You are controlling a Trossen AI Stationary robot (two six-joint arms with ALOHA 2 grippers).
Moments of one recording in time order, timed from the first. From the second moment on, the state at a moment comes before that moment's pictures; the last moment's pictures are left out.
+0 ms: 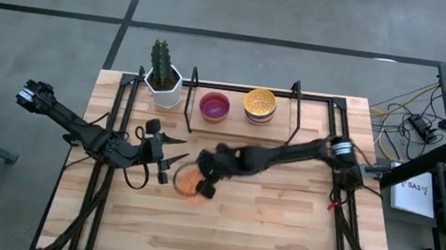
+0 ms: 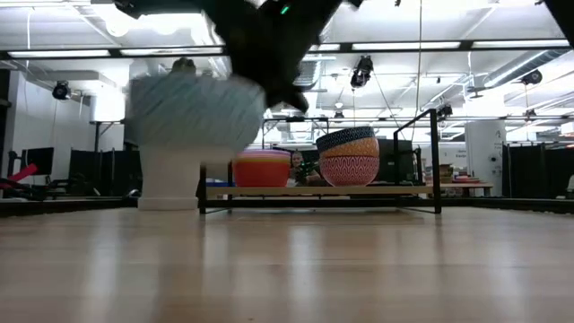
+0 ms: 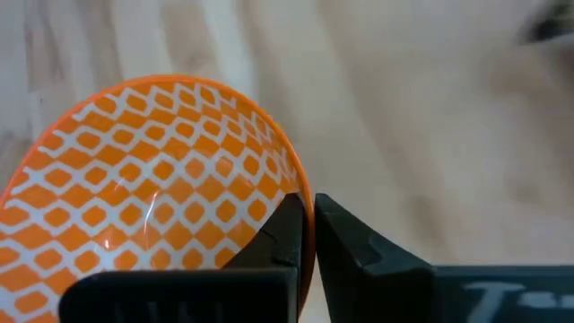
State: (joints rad) left arm -0.46 0.98 0.72 -0.03 -0.80 0.05; right arm 0.14 2.08 1.71 -0.54 0.11 0.43
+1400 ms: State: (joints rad) left arm -0.46 0.99 0.72 -0.02 -0.80 0.07; right arm -0.66 1.75 1.63 -0.98 0.12 0.31
